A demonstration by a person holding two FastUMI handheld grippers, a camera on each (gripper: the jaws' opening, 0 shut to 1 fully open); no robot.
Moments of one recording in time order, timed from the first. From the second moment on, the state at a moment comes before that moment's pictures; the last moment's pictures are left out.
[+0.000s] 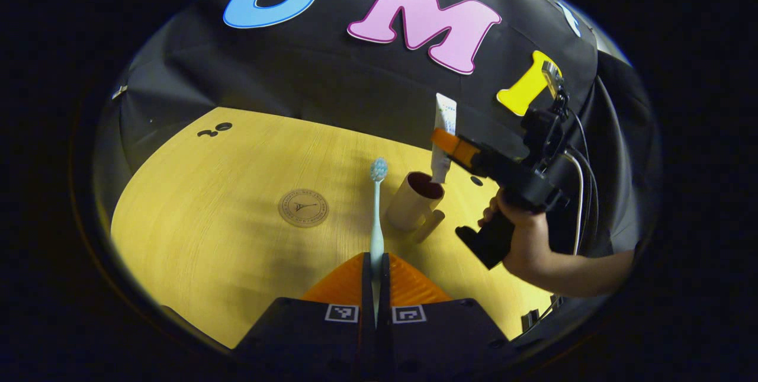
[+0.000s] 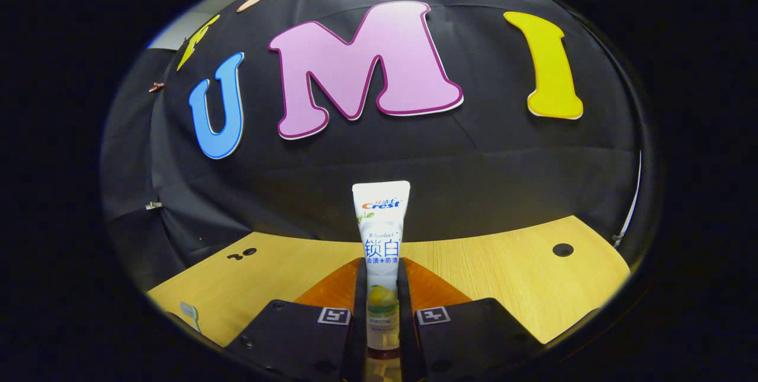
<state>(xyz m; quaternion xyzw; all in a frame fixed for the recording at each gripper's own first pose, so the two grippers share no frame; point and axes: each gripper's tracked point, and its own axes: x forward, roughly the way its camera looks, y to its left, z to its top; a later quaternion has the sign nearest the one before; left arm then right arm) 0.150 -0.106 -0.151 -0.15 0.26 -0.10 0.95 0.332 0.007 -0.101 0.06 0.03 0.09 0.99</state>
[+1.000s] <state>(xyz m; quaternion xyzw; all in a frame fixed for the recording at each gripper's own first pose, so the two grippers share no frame) 0.175 -0.133 -0.115 -0.18 0.22 -0.13 0.95 0.316 -0.002 -0.152 0.05 0.03 0.07 1.00</state>
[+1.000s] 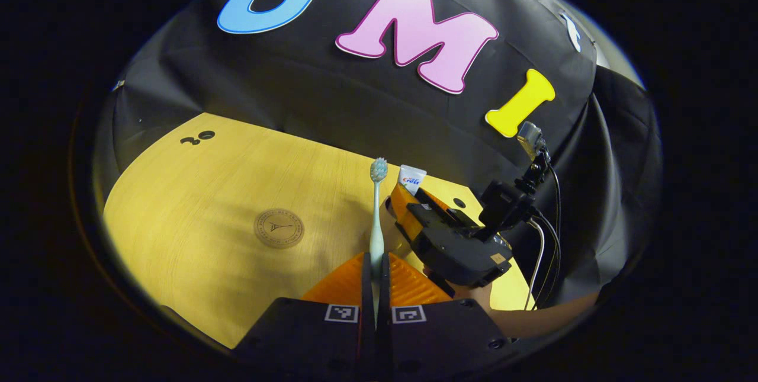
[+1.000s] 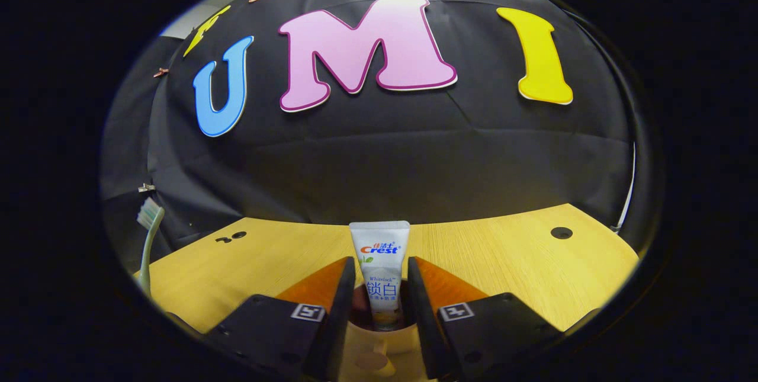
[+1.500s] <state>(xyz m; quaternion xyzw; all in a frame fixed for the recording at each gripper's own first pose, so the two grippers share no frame) 0.237 -0.177 -0.063 -0.15 0.13 -0.18 0.96 0.261 -0.048 -0.167 0.07 0.10 0.06 0.99</state>
